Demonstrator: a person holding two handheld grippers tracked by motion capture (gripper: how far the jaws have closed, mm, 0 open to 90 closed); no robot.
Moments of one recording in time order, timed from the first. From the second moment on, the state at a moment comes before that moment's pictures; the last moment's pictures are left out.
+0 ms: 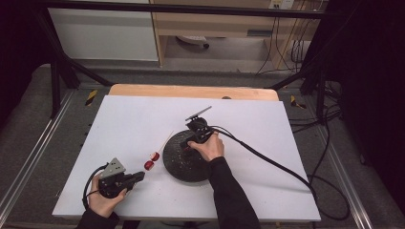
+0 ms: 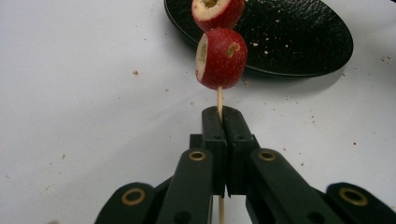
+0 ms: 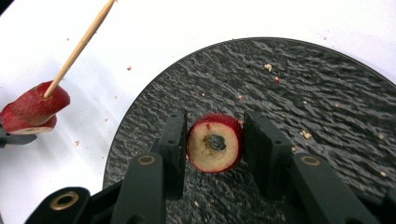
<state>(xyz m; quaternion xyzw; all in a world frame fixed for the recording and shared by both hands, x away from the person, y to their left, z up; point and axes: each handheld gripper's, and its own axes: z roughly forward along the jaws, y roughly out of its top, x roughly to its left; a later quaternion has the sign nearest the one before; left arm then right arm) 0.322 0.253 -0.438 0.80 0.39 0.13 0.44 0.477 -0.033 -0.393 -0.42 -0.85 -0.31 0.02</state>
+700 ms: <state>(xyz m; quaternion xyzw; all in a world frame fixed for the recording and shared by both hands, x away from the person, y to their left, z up) 0.319 0.247 -0.438 0.80 0.38 0.14 0.44 0.443 -0.074 -0.393 -0.43 -0.78 -0.45 0.03</state>
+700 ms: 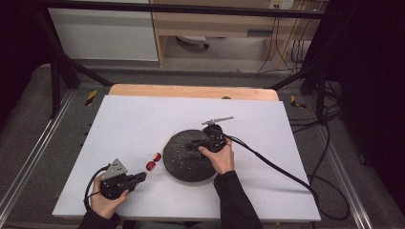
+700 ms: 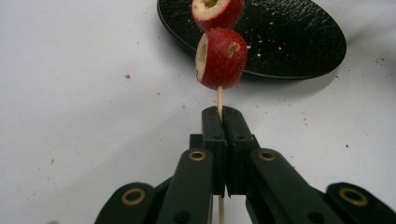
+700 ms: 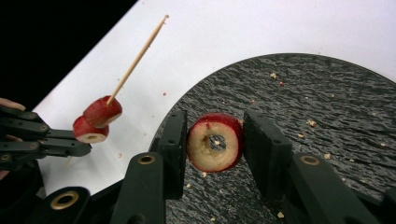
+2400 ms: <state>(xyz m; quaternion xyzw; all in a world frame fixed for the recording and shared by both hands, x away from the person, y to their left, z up) 0.313 0.218 -0.427 0.78 0.38 0.13 0.48 0.421 -0.106 -0.394 -0.46 -0.57 -0.68 -0.01</state>
